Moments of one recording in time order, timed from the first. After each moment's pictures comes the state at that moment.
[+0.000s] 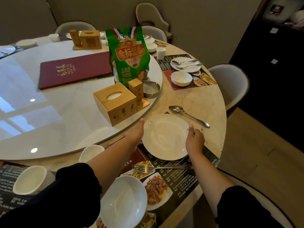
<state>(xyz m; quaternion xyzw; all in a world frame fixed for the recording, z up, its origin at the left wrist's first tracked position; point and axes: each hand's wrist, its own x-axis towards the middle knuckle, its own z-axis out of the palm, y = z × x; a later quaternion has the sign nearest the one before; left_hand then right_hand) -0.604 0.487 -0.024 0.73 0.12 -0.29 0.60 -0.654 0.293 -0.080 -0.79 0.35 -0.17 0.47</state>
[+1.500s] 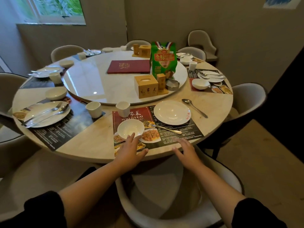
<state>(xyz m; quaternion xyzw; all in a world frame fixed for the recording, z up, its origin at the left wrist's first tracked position) -0.932 0.496 0.016 0.96 0.06 -0.08 0.27 -0.877 0.271 -0.044 -0.93 -0.06 0.09 0.35</state>
